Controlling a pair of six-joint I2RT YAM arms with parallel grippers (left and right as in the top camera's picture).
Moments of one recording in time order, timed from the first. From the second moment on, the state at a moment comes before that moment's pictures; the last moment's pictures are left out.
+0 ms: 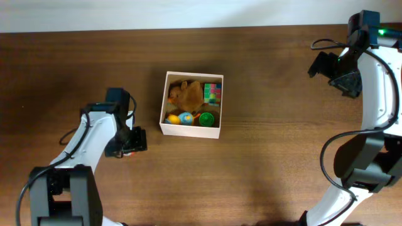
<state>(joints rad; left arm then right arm) -0.03 1.68 1.05 -0.97 0.00 -0.17 -0.23 2.01 2.00 -1.38 -0.02 0.38</state>
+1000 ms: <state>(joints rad) -0.03 1.70 1.00 -0.78 -0.03 -0.18 -0.23 2.01 2.00 -1.38 -0.02 0.38</state>
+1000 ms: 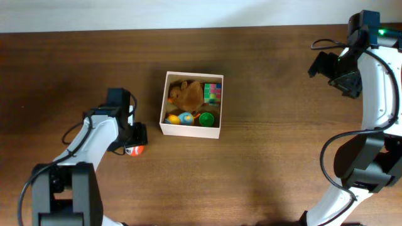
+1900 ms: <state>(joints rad) -0.03 1.80 1.03 -0.81 -0.01 -0.18 -0.23 2.01 2.00 -1.38 -0.02 0.38</state>
